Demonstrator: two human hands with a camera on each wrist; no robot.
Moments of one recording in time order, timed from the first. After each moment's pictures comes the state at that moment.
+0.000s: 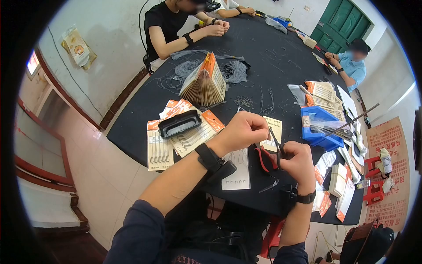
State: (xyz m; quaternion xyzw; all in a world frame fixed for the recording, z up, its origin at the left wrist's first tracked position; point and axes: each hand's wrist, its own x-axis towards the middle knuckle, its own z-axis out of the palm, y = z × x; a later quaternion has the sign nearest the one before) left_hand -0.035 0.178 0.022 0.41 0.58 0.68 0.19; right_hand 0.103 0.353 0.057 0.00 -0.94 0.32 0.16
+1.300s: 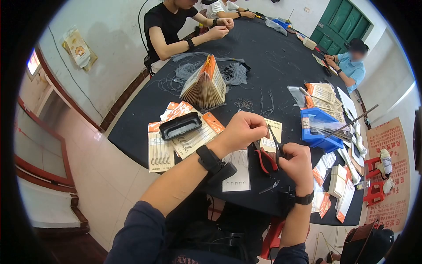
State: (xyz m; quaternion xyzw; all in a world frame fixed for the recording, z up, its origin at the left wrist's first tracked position) left_hand -0.037 0.180 0.019 0.38 0.52 0.73 0.23; right_hand 0.101 0.348 0.057 0.00 -0.93 0.31 0.20
